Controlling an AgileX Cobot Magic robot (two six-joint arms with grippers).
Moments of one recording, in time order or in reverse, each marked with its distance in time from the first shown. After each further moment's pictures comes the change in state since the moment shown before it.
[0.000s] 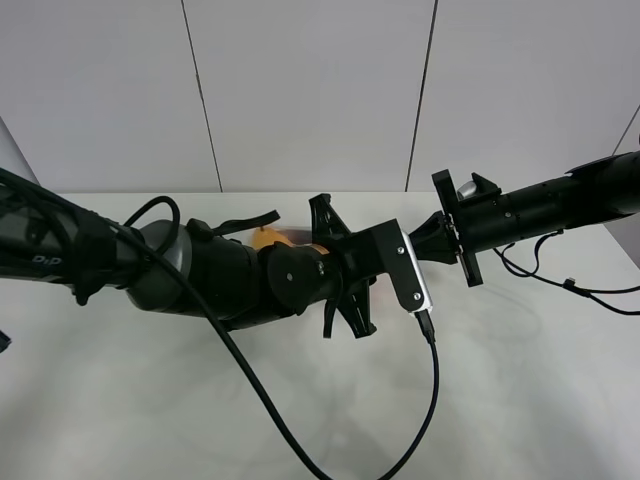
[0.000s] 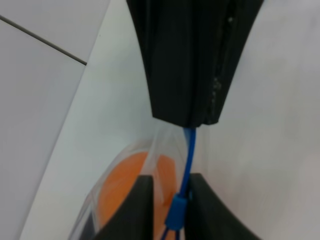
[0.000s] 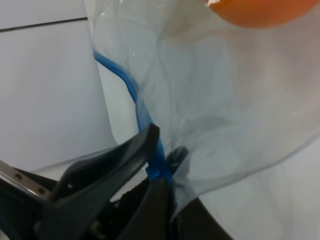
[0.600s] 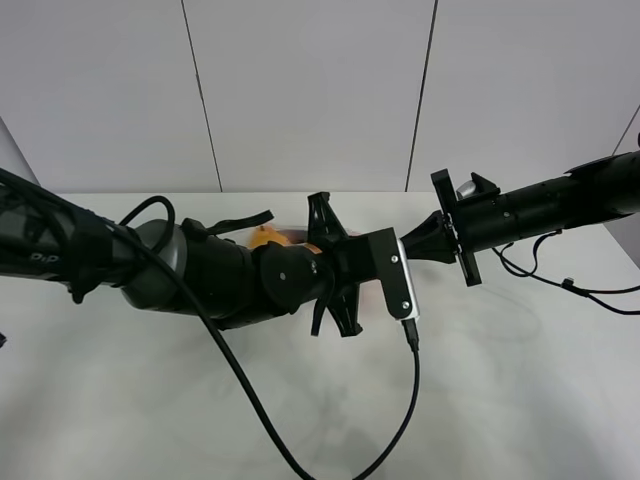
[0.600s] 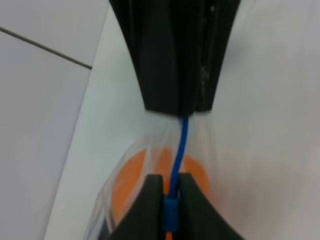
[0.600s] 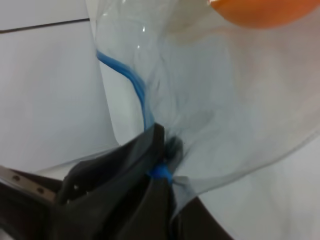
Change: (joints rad) left arm 0.038 0.001 0.029 0.000 -0.013 0.122; right arm 0.000 0.000 -0.001 0.006 -0.015 0.000
